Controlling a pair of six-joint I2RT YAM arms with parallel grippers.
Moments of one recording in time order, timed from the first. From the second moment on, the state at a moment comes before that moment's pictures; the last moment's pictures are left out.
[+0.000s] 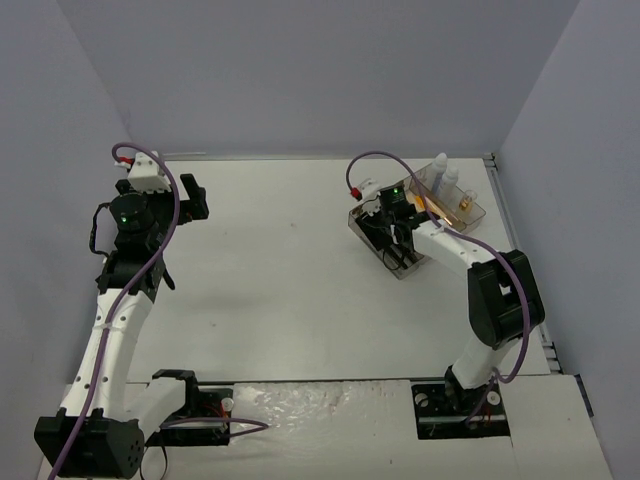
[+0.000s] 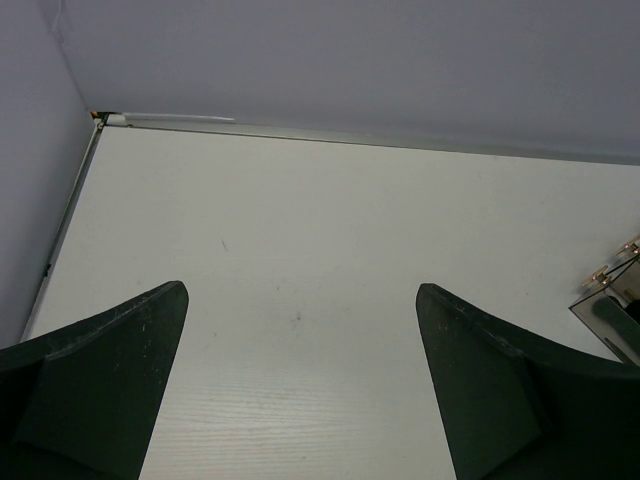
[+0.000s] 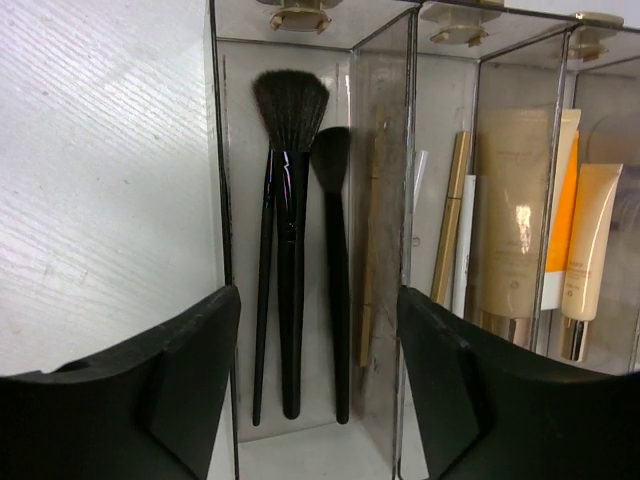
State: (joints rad) left arm -0.02 0.99 1.00 -0.16 0.02 -0.12; right arm 0.39 1.70 1.11 -0.24 0.10 -0.37
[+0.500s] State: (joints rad) left arm -0.03 0.98 1.00 -0.17 0.02 -0.12; right arm 0.39 1.23 1.10 -0.28 0.26 -0.15
